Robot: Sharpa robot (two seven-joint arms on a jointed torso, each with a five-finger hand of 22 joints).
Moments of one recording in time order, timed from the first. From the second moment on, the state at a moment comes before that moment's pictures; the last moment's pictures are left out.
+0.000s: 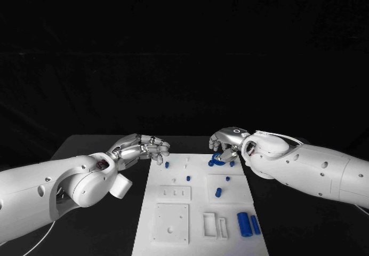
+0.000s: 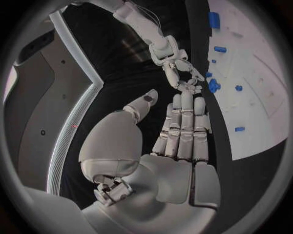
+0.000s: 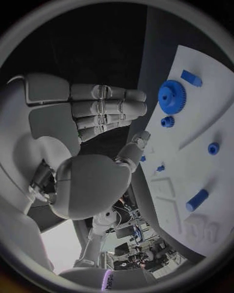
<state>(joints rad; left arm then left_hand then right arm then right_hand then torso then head) 1.41 -0.94 -0.18 1.61 -0.19 -0.13 0.28 1.09 -0.13 0.53 -0.22 0.07 0.79 0.18 0.31 0.62 1.13 0.12 0.17 0.32 1.03 0.03 0.63 0.64 0.03 0.82 -0.06 0.54 1.28 1.40 -0.62 -0.16 1.20 -1.59 -0.27 -0.03 1.18 -0.27 0.74 -0.20 0.06 0.86 0.17 0.35 0.43 1.16 0.11 0.07 0.22 1.30 0.00 0.69 0.75 0.25 1.16 0.08 0.29 1.26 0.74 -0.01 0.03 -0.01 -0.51</state>
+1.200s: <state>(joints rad) 1.42 -0.94 -0.18 1.60 -0.19 -0.13 0.28 1.08 -0.13 0.53 -0.22 0.07 0.78 0.19 0.30 0.62 1.12 0.12 0.15 0.32 1.03 0.03 0.62 0.64 0.02 0.82 -0.06 0.53 1.28 1.39 -0.59 -0.16 1.17 -1.65 -0.23 -0.05 1.19 -0.28 0.74 -0.19 0.06 0.86 0.16 0.33 0.42 1.13 0.12 0.07 0.15 1.33 0.00 0.84 0.83 0.24 1.24 0.04 0.37 1.31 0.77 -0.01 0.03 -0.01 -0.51</state>
